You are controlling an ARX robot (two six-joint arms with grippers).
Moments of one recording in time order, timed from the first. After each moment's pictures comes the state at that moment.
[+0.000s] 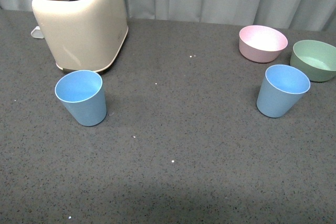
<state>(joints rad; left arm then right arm) 0.00 0.00 0.02 0.00 0.00 -0.01 0.00 0.00 0.00 0.00 0.00 0.00</state>
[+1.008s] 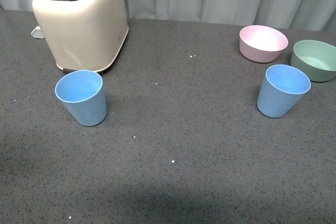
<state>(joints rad) -0.01 0.98 0.27 0.26 -0.08 -0.21 0.00 0.00 0.00 0.00 0.00 0.00</state>
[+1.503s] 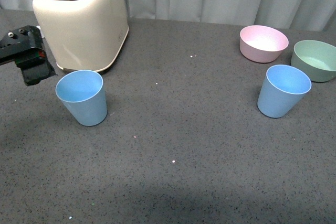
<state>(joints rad) -0.07 1.64 0.67 0.17 -0.01 -0.36 0.00 0.00 0.00 0.00 0.00 0.00</state>
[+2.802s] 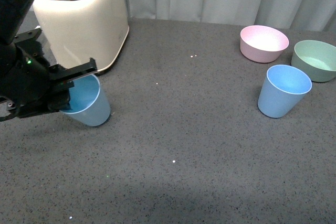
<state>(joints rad) -0.18 1.95 0.97 -0.12 -0.03 -0.48 0.00 0.00 0.00 0.00 0.00 0.00</state>
